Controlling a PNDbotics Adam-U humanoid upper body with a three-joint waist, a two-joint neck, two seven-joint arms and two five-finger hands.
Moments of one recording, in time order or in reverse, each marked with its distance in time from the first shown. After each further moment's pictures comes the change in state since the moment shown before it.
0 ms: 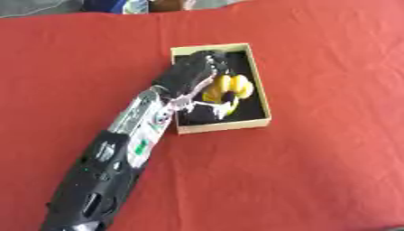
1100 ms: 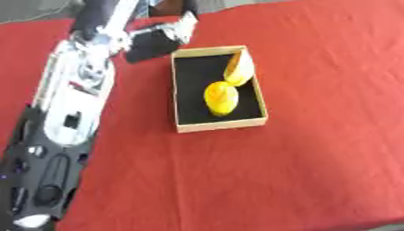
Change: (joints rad) left arm 0.038 0.208 0.218 -0.469 0.618 0.170 0.179; right arm 0.009 -0.001 -0.003 -0.013 0.001 -0.005 -0.014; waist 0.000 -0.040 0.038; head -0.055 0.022
